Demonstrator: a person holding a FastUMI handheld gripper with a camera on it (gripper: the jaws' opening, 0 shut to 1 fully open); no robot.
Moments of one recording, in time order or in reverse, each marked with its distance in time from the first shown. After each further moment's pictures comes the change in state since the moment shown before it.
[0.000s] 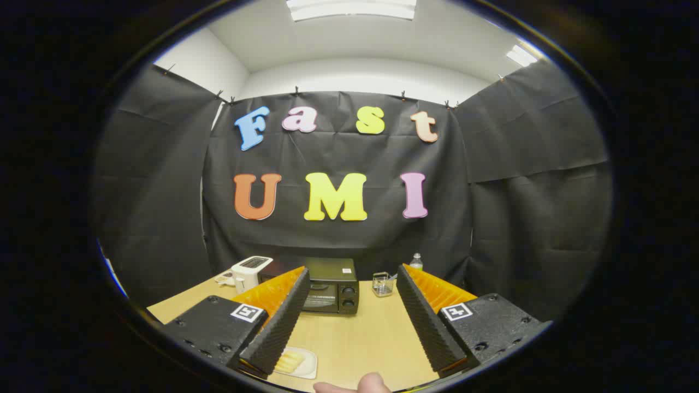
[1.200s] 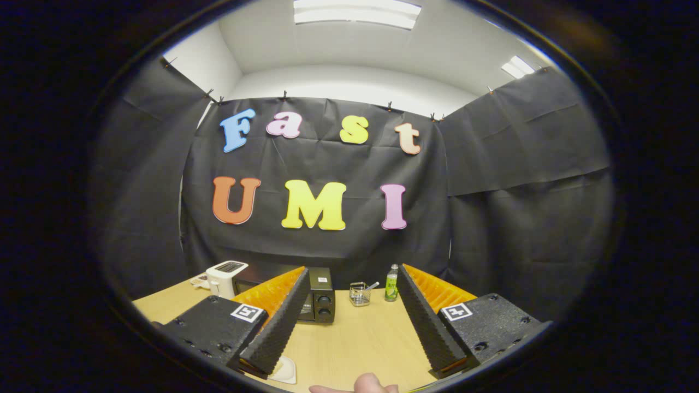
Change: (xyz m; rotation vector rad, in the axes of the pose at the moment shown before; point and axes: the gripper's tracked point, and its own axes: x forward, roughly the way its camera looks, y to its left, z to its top) arm 0.011 -0.020 0.007 -0.037 -0.075 -0.098
